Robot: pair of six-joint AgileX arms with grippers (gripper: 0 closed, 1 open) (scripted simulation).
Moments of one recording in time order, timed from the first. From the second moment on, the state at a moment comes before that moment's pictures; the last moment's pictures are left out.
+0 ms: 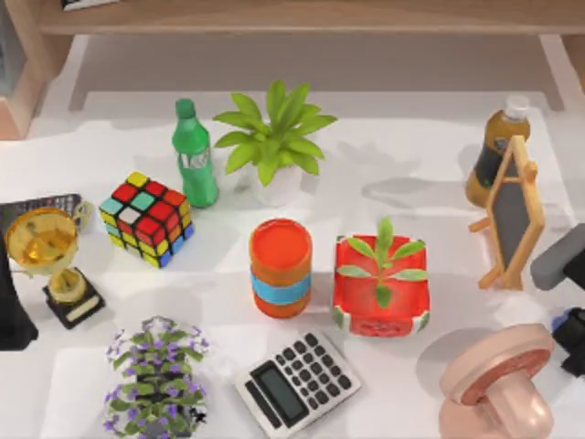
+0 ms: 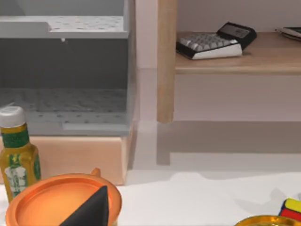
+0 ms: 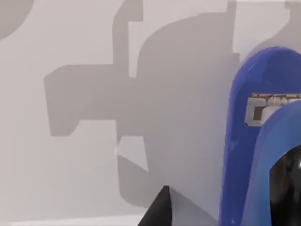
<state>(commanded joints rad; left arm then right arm) 0.00 0.00 0.00 0.00 0.00 0.00 0.13 1.69 0.81 -0.70 0.00 -0.53</state>
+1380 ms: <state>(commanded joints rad) 0.00 0.00 0.00 0.00 0.00 0.00 0.12 1.62 0.87 -0.83 0.00 -0.54</state>
